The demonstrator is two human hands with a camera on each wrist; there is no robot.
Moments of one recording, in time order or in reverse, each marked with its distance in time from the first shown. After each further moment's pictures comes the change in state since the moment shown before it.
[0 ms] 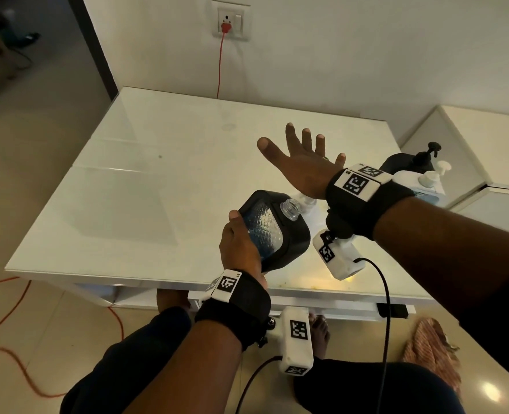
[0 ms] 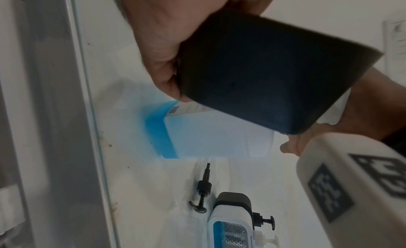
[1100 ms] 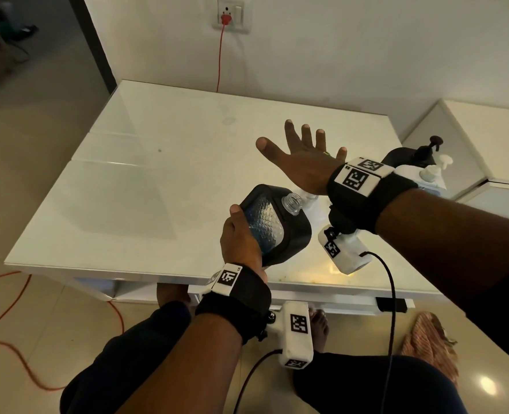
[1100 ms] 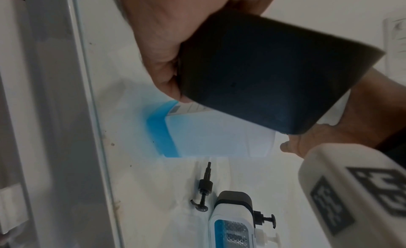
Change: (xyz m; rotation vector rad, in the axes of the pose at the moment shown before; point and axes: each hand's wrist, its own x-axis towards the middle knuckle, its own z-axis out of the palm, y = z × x) left_hand -0.002 0.000 -0.001 0.032 -0.015 0.000; right_hand 0.000 0.002 0.002 -0.059 -0.005 -0.010
